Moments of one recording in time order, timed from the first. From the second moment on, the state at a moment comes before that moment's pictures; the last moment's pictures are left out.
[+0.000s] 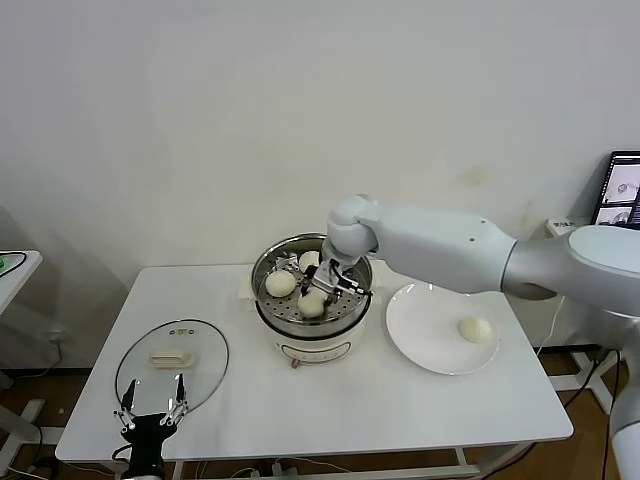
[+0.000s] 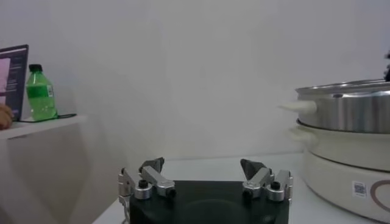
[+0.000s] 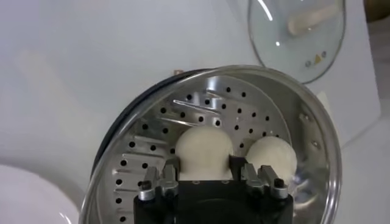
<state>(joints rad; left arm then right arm) 1.68 -1.42 -0.66 -1.87 -0.09 -0.27 -0.15 0.46 1.25 -1.27 1.21 -0.13 0.27 -0.96</state>
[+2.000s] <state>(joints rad) 1.68 -1.39 -0.65 -1.89 -0.11 -0.27 -0.15 0.63 1.19 -1.23 1.16 -0.07 0.26 -0.97</state>
